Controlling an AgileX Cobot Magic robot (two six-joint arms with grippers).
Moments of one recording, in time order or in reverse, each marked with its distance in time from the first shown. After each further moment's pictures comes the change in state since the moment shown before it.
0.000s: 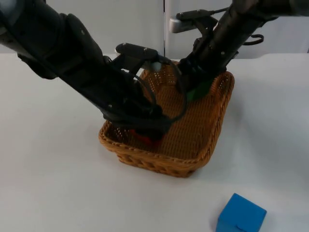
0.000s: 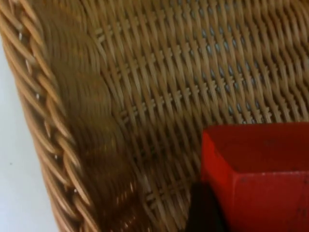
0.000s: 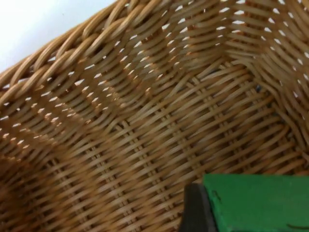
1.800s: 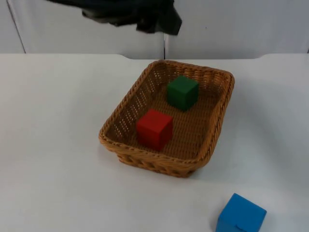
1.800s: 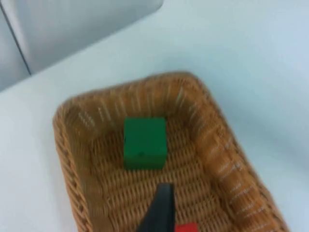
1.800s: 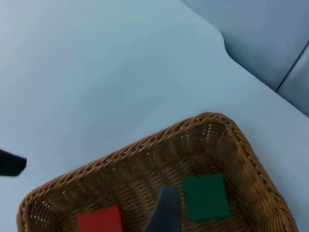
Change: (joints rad) right arm 0.002 -0.449 0.000 0.000 0.209 -0.005; left arm 0.000 -0.443 -0.002 -0.040 0.072 0.002
